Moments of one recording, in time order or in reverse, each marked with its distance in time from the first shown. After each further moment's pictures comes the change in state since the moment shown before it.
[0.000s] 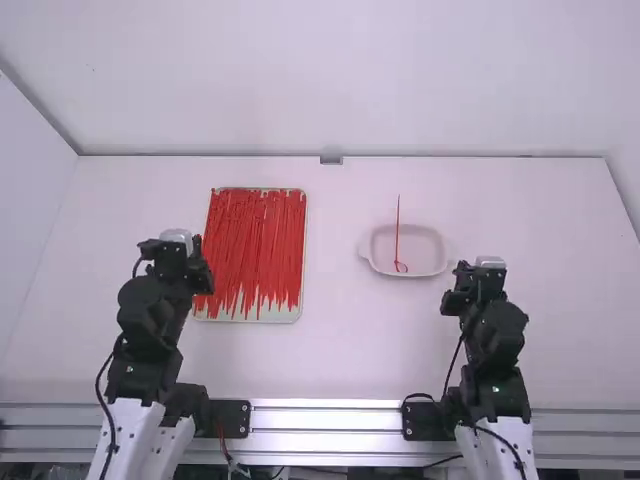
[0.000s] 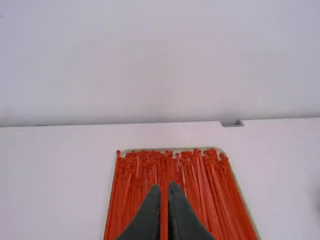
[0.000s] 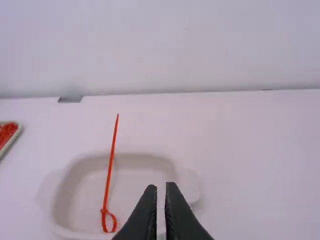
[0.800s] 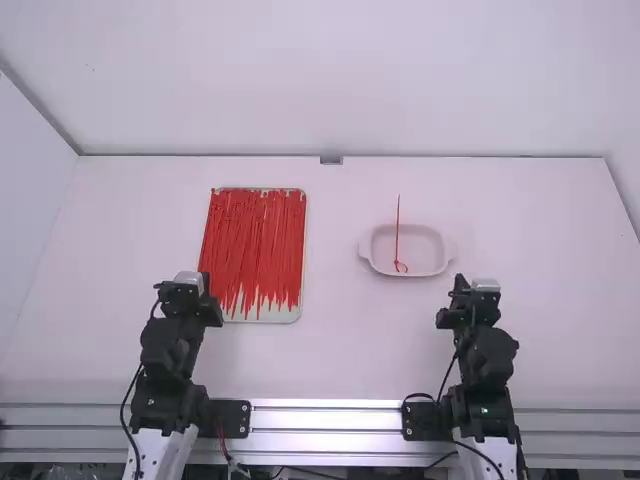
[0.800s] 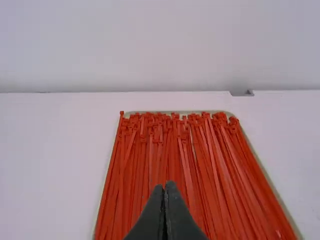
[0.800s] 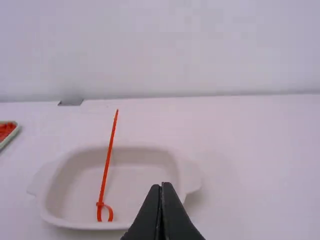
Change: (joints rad) left arm 0.000 -0.360 -0.360 0.000 -0.015 0.000; right arm 0.000 -0.308 -0.192 0.007 0.003 0.001
